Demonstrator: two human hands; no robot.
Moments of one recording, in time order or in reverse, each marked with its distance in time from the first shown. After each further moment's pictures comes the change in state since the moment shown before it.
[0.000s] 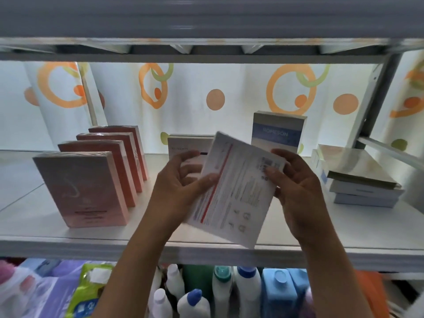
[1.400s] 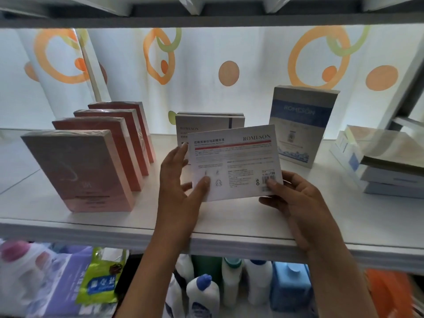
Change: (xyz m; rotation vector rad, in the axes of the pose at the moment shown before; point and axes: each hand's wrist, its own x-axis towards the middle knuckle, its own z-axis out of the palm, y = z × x) left_hand -0.001 -0.073 0.004 0.169 0.245 0.123; right_hand -0.006 0.052 0.006 0.044 0.042 0.415
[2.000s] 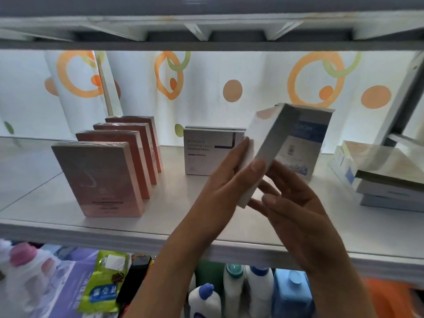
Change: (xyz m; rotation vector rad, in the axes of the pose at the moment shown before) left_hand -0.002 0.084 0.011 -0.241 -0.484 -0.001; right_hand -0.041 -0.031 0.022 0.170 -0.465 -0.342
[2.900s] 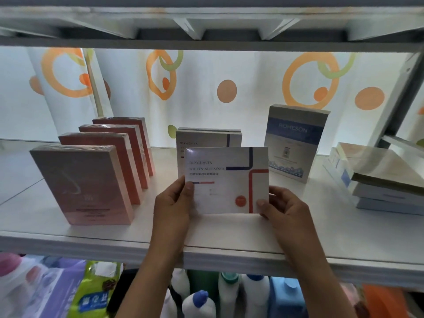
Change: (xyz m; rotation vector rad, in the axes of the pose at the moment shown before) left_hand -0.004 -0.079 -0.037 -0.067 0.498 -0.183; right_hand 0.012 0.035 -0.021 -0.622 0.527 0.349
